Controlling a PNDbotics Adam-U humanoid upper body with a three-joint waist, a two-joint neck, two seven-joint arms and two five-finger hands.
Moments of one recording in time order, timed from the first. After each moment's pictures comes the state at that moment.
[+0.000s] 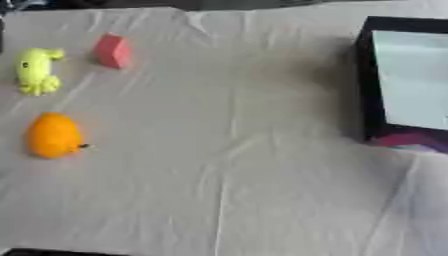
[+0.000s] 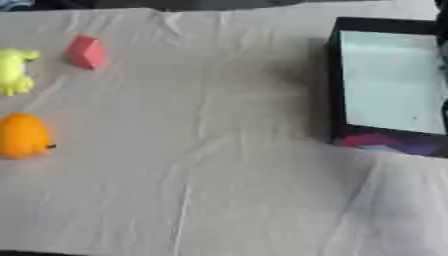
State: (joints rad) left arm -0.63 0.70 0.04 -1.28 0.42 0.03 0.14; right arm -0.80 -0.46 0.02 -1.38 -0.32 0.12 -0.23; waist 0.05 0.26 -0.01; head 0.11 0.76
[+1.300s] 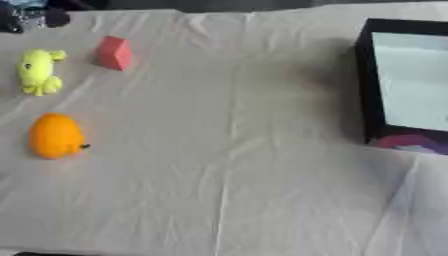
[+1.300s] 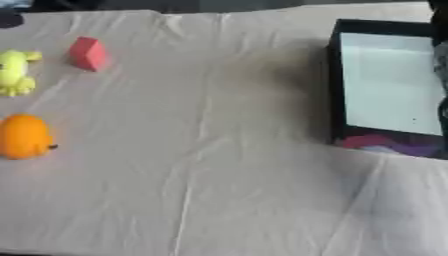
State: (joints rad) left arm -0.51 0.96 -0.01 -1.56 -0.25 -0.01 -0.50; right arm -0.80 -0.46 0.03 -1.38 -0.31 0.13 -0.22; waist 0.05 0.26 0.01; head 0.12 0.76
